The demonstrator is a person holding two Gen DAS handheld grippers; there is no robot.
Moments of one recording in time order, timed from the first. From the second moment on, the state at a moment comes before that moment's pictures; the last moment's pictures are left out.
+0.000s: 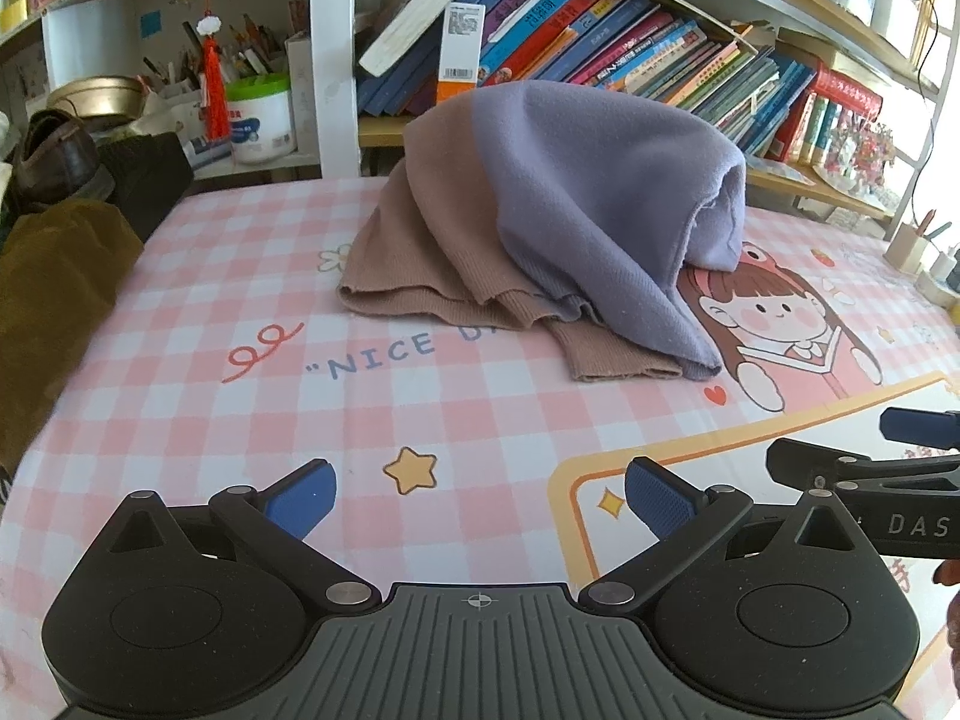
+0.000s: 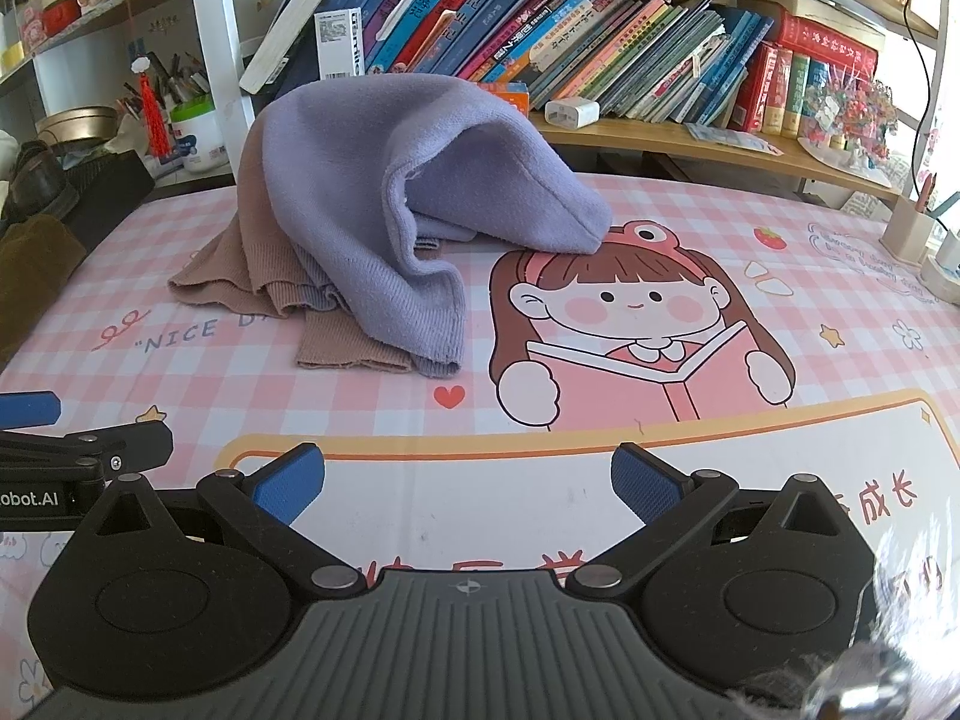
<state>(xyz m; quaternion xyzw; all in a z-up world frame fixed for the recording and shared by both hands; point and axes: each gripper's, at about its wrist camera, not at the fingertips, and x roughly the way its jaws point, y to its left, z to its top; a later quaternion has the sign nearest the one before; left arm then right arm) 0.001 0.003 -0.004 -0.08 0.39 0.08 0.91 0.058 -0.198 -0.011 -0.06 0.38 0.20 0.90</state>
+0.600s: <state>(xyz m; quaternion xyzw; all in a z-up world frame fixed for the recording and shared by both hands) 0.004 -0.011 -0.002 -0.08 0.40 0.09 0.91 0.064 -0.210 -0.013 -0.06 0.39 0.22 0.89</state>
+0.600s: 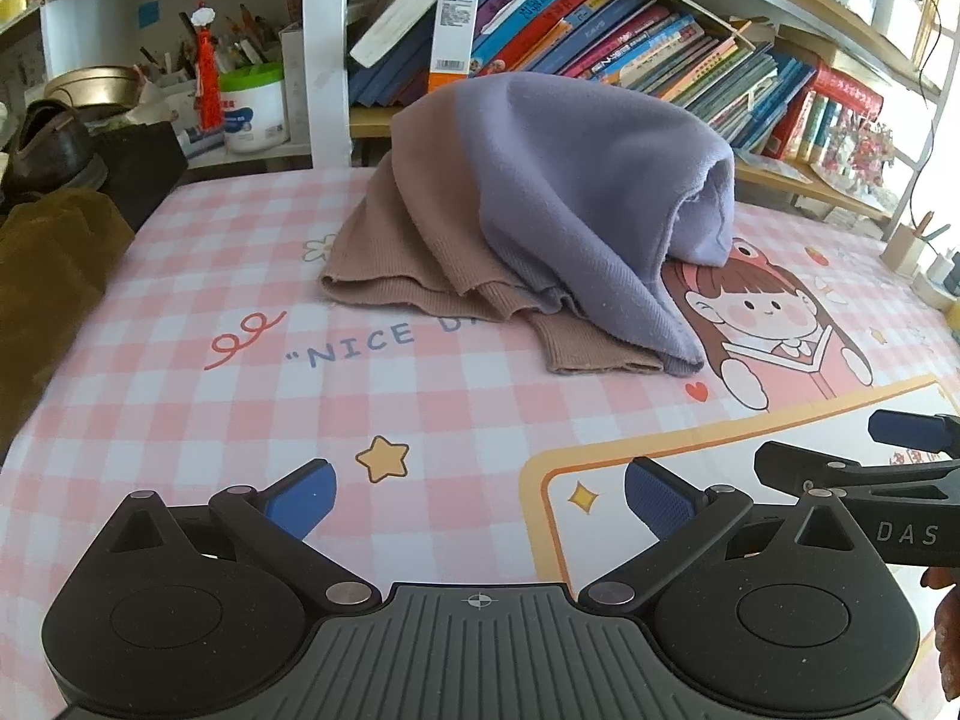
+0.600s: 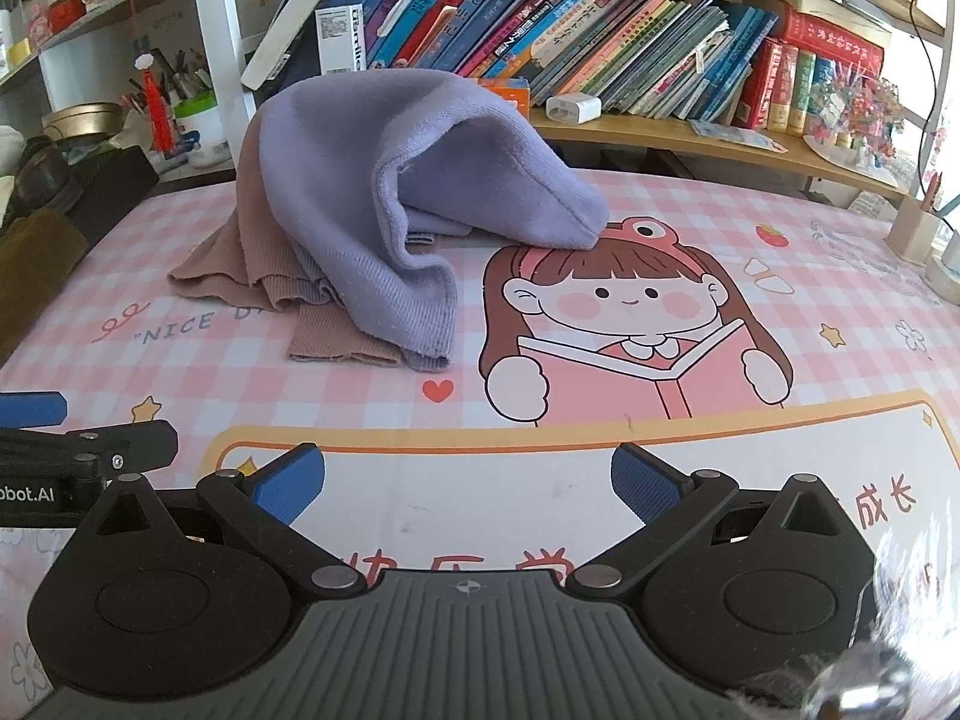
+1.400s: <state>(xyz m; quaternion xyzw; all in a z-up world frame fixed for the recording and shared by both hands) 0.007 -0.105 0.008 -0.12 0.38 0.17 0.90 0.111 -0.297 -0.008 -0.06 0.39 0.31 0.86</state>
